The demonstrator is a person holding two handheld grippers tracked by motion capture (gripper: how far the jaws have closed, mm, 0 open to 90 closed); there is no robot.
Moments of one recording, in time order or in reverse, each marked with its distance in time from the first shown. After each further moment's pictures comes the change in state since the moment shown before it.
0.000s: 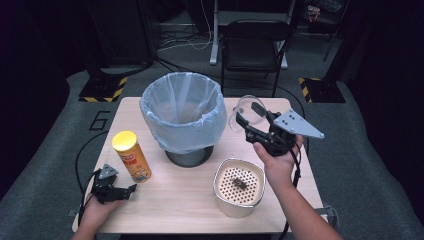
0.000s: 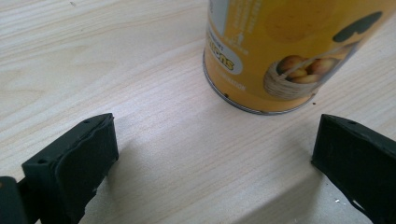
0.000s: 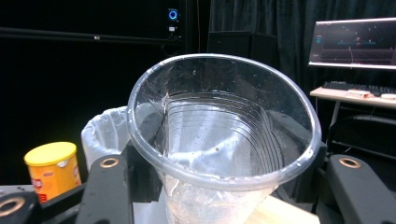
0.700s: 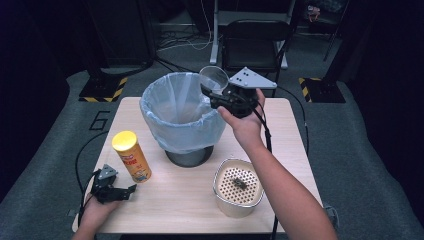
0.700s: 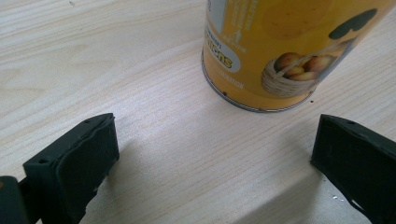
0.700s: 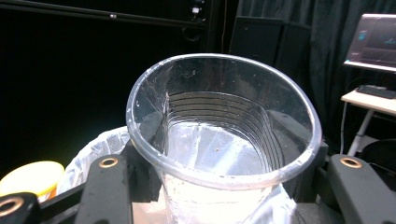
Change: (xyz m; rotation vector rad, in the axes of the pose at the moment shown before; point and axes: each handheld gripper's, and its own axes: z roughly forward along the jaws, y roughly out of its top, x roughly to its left) left arm 0.000 -0.001 -0.001 -0.004 -0.001 -0.003; right arm 0.012 0.041 0.110 0.096 0.101 -0.082
